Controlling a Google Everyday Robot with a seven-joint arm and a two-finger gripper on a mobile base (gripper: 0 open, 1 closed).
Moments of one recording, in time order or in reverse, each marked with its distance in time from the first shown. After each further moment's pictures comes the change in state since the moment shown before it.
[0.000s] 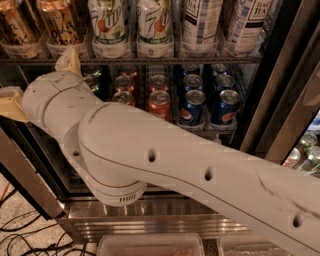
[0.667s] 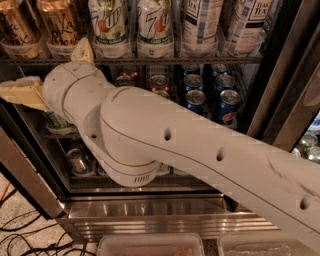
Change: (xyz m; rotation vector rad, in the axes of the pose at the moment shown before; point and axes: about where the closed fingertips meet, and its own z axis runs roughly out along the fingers) arm 0.001 -0.033 0.004 0.015 0.003 -0.034
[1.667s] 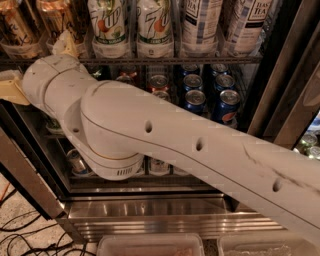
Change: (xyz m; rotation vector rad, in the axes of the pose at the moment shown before) arm -0.015 0.018 0.021 -0.030 -0.039 0.000
